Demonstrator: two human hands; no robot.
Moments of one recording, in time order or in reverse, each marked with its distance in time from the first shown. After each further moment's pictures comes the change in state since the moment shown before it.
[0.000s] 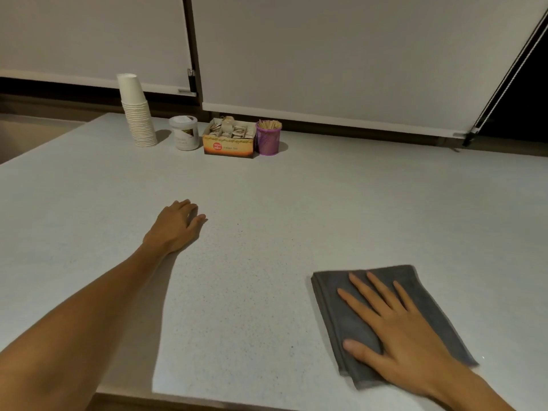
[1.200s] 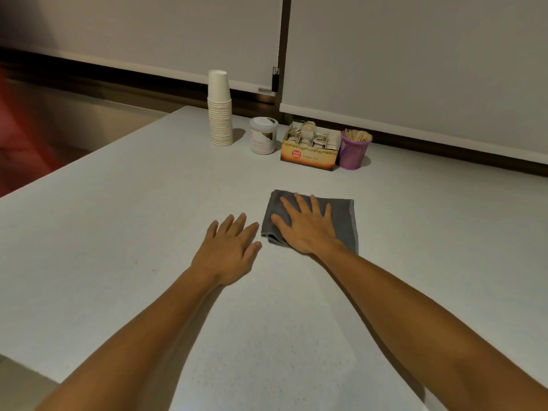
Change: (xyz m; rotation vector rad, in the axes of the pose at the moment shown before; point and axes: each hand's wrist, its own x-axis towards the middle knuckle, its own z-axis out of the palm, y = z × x) left_hand -0.013 -0.062 0.000 0.176 -0.060 -0.017; right_hand 0.395 -0.152 0.021 0.086 -0.055 0.075
